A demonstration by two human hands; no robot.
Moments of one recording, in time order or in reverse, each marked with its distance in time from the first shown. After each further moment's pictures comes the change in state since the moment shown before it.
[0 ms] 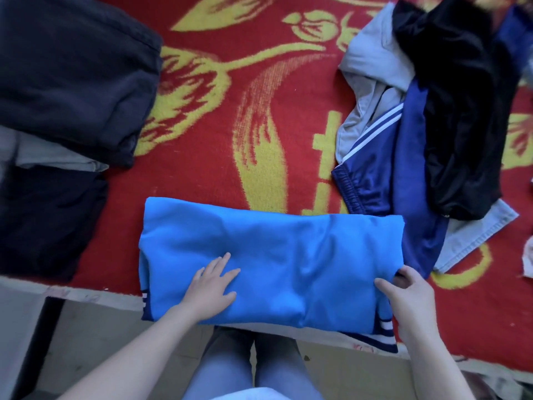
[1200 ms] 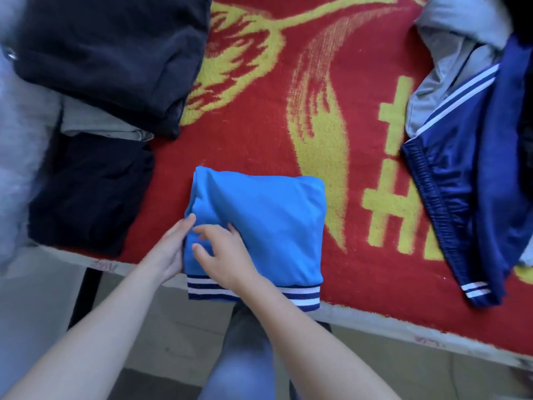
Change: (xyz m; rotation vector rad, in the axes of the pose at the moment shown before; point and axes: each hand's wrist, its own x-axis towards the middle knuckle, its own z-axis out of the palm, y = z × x) left_hand 0.008 -0.167 -0.014 -1.555 0.355 -0.379; right_hand -0.129 -0.056 0.308 -0.376 -0.831 -0.701
